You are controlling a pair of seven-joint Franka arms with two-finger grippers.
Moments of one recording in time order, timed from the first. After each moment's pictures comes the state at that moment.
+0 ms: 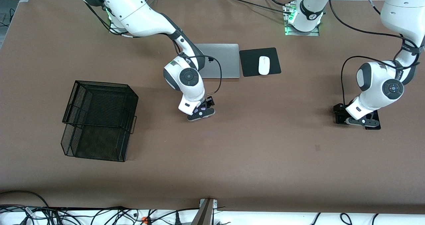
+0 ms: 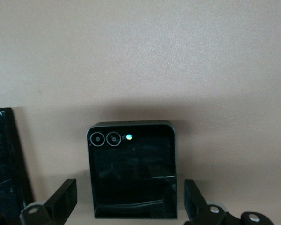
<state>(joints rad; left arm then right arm) 0.32 0.50 -0.08 -2.09 0.21 2.56 0.17 0.58 0.85 0.14 -1.52 -0.18 2.45 0.49</state>
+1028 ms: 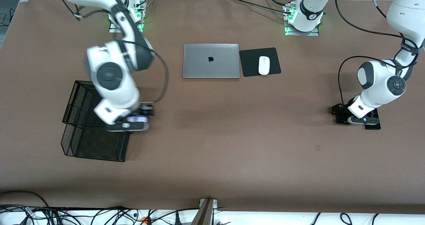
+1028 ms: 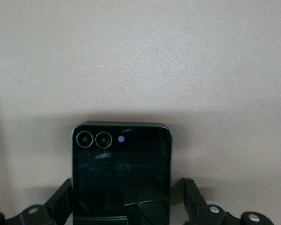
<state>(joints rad) 0.48 0.54 -0.22 -2.12 0.21 2.65 0.14 0.37 0.45 -0.03 -1.49 -0.19 1.89 0.33</state>
